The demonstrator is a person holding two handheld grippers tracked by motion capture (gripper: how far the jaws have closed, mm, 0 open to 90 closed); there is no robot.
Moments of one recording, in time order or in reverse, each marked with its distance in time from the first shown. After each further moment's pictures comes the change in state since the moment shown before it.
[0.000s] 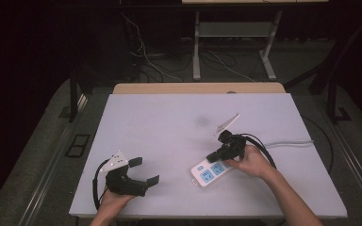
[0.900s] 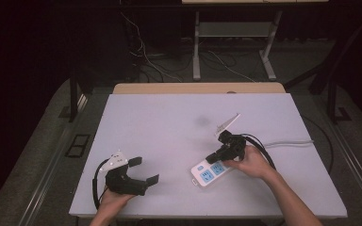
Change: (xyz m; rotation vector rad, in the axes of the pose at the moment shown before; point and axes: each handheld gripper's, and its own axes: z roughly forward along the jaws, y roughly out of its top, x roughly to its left) left arm 0.002 0.000 0.000 0.002 0.006 -0.003; right arm 0.003 0.000 -0.001 -0.006 0.037 0.008
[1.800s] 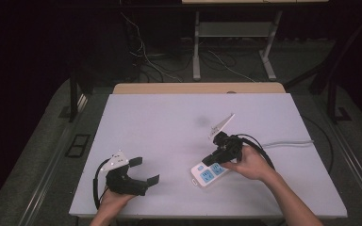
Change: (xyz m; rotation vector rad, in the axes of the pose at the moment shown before) left arm -0.001 0.000 0.001 0.001 -0.002 0.004; right arm 0.032 0.018 -0.006 0.043 -0.019 -0.069
